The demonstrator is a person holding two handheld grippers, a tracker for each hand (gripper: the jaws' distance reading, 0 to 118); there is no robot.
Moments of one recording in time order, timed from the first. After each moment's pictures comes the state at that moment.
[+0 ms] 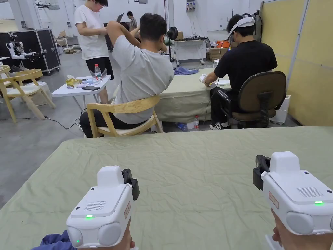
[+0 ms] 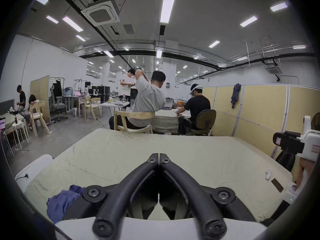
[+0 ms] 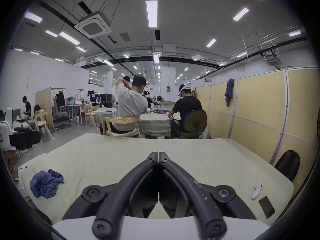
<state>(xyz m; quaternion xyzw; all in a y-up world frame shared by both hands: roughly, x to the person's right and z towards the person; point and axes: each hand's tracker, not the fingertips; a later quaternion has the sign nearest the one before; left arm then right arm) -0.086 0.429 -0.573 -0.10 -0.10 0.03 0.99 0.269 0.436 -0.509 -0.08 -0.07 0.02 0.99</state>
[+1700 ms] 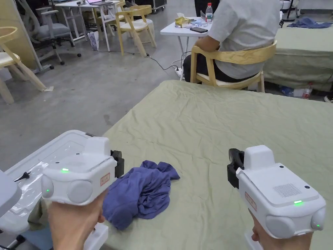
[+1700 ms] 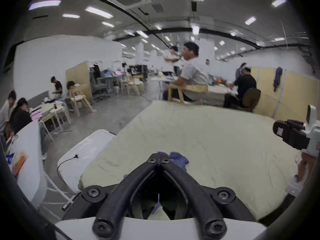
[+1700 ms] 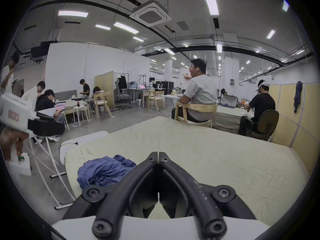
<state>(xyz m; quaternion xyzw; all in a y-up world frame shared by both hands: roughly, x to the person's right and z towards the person) -0.353 0.397 -0.536 -0.27 0.04 0.01 0.96 -0.002 0.376 -0.572 -0.14 0.22 0.07 0.96</state>
